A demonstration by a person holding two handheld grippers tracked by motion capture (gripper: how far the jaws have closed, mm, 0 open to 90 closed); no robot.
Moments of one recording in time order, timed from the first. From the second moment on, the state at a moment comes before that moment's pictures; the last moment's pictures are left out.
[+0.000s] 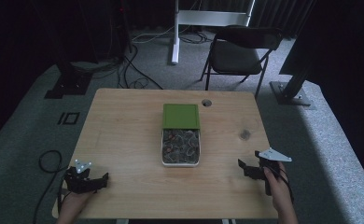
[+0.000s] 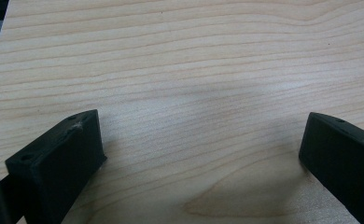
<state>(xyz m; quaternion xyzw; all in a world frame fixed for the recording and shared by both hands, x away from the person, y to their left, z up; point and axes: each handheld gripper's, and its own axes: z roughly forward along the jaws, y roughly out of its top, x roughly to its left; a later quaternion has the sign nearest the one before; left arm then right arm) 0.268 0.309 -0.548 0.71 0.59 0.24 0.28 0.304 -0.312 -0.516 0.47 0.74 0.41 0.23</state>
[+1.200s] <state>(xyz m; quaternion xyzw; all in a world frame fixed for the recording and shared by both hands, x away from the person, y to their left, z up) 0.268 0.309 -0.548 0.71 0.59 0.24 0.28 0.282 -0.303 -0.553 0.42 0.82 0.36 0.18</state>
